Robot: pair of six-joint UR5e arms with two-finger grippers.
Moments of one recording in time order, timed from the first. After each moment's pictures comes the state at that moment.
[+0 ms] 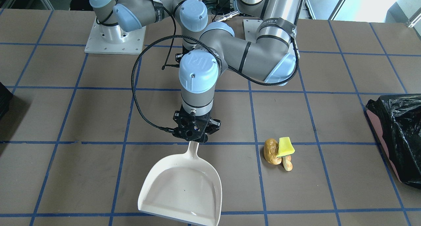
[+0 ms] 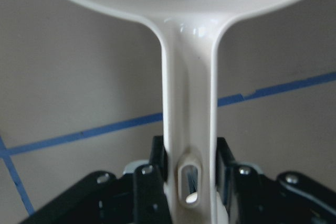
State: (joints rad) left arm -1.91 -2.04 -1.45 -1.20 1.57 -0.10; right arm 2.17 -1.45 2.08 -2.05 -1.48 0.55
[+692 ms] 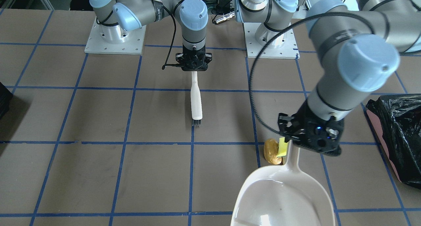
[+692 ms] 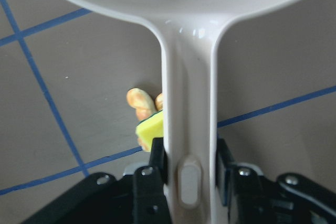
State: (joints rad) left arm -1.49 -1.90 -1.35 -1.46 1.58 0.43; right arm 2.17 -1.45 2.07 -2.05 -1.48 0.55
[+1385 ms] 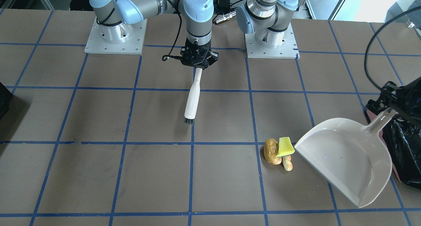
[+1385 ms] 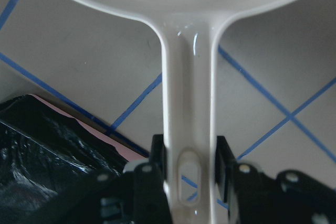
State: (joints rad) left arm -1.09 -1.86 -1.37 -1.55 1.74 1.41; right arm 2.18 -1.45 1.97 -1.98 -1.45 0.83
